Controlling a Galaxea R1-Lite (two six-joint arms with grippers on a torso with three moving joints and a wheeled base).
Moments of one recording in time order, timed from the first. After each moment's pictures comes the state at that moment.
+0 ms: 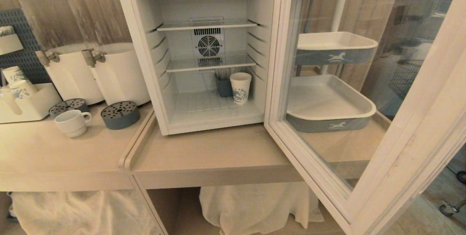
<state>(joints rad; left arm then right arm) 0.00 0.00 0.00 -0.01 0.00 -0.03 0.18 0.57 -0.83 0.35 -0.25 0.39</state>
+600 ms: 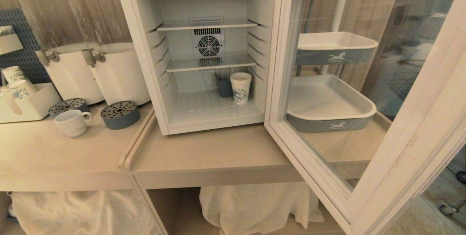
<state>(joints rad) 0.00 0.00 0.00 -0.01 0.00 -0.03 -0.03 0.89 -0.86 0.06 0.44 0.26</state>
